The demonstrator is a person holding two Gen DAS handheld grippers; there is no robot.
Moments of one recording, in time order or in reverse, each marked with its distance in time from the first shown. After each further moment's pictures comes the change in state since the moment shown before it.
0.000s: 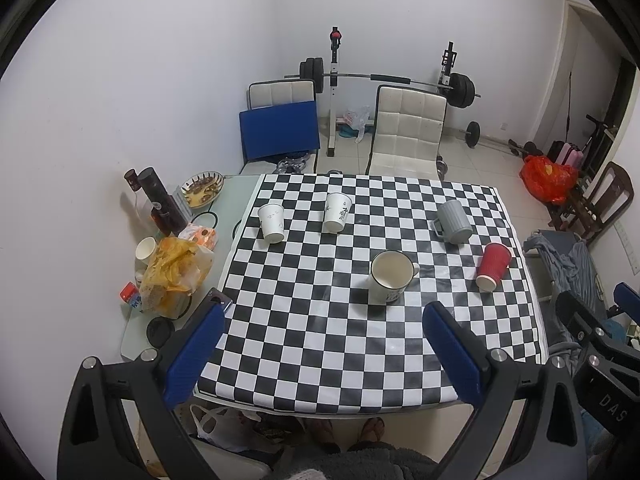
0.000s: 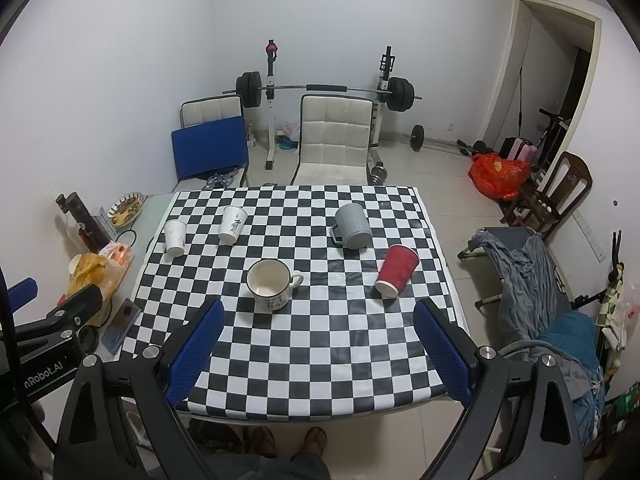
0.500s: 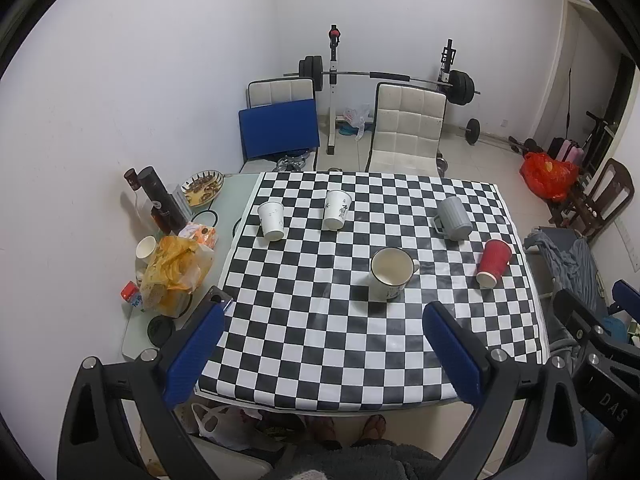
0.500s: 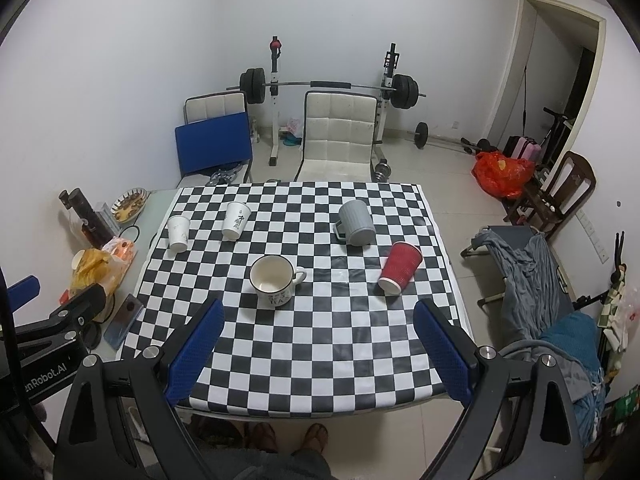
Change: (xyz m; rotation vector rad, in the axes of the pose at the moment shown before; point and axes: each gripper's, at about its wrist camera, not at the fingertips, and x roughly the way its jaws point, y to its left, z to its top) left arm -0.002 0.001 -0.001 0.000 0.004 -0.003; right arm -0.001 0.007 -0.003 -0.002 0.010 0.009
